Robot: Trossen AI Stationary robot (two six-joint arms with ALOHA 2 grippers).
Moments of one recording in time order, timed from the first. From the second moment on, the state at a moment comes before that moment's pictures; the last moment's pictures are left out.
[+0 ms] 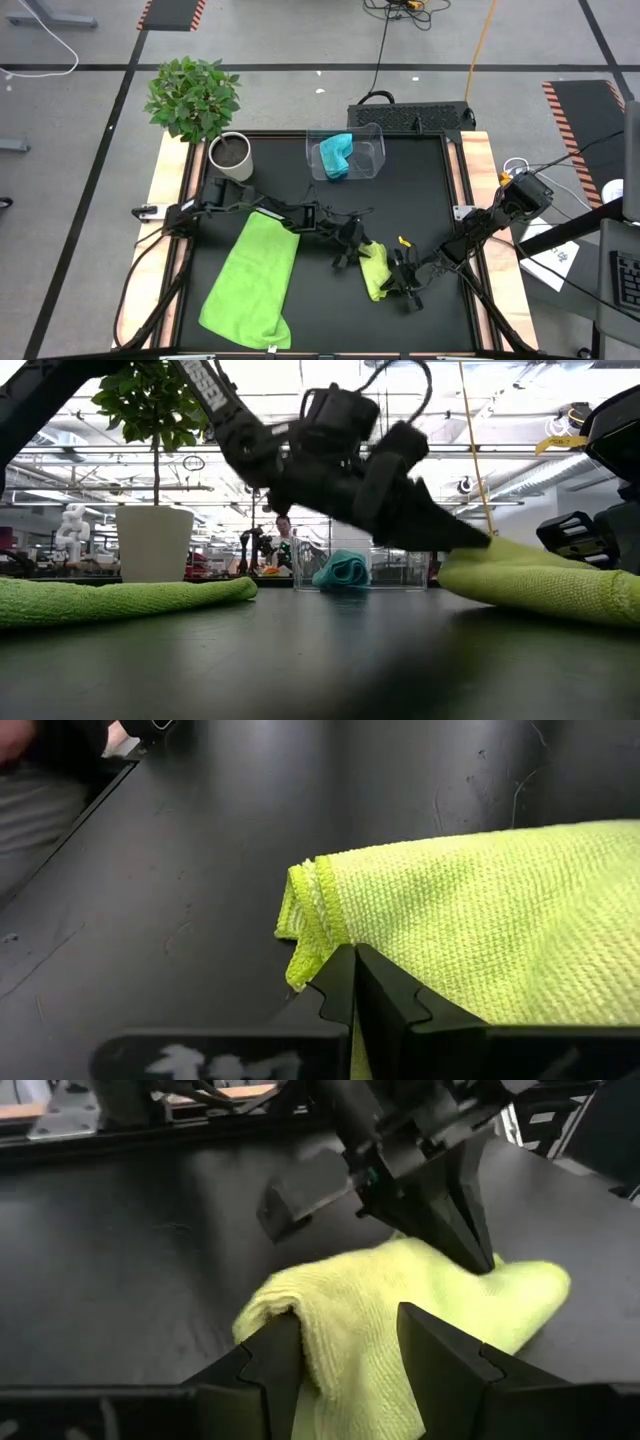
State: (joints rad) left arm -0.02 2.24 1.32 0.53 0.38 0.13; right arm 0.69 1.58 0.27 0.68 0.24 0.39
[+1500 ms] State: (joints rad) left arm -0.11 1.82 1.29 -0.11 0.08 0.24; right arm 0.66 1.27 0.28 0.84 0.15 0.14
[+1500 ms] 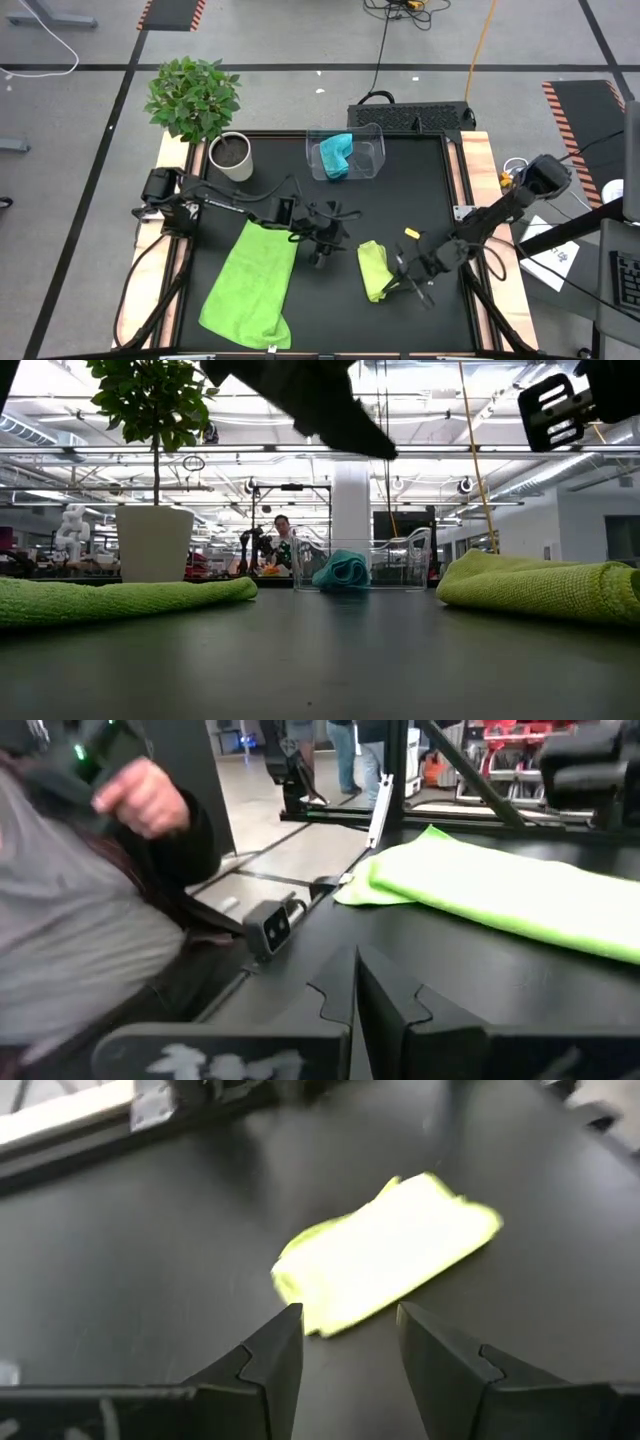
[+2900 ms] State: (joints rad) left arm -0.18 1.87 0.89 0.50 0.20 0.20; right arm 0.30 1.03 0.27 -0.14 -0.14 1.34
